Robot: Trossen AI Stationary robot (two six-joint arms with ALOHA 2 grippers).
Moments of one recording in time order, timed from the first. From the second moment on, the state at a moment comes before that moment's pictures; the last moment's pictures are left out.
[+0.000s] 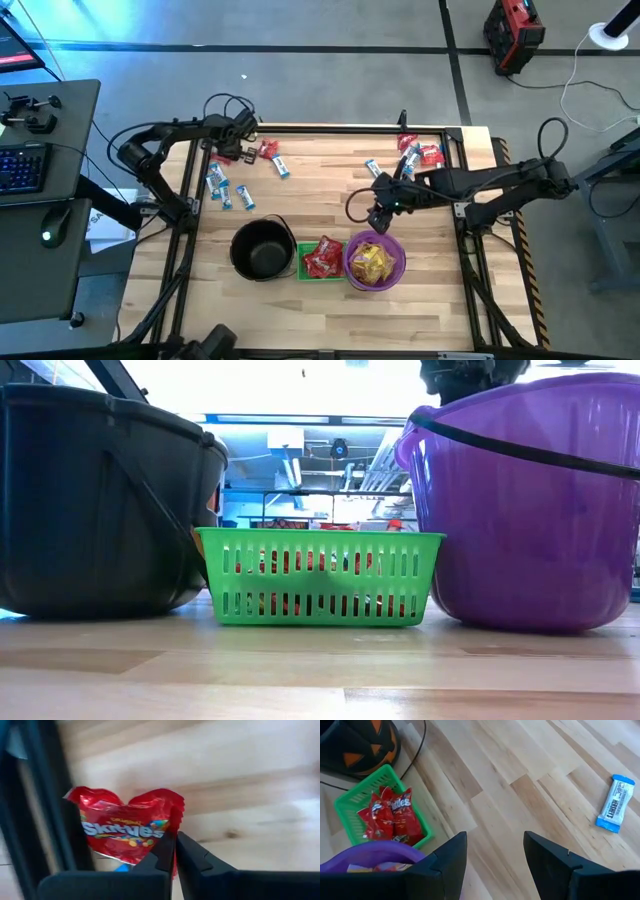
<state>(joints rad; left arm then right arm) 0.94 1.67 0.91 -0.73 -0.33 -0.38 0.09 1.31 1.10 -0.80 0.23 0.63</state>
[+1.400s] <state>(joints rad) 0.75 1.58 0.91 -0.61 0.02 -0.25 0.02 1.31 1.10 -0.66 0.19 0.66</state>
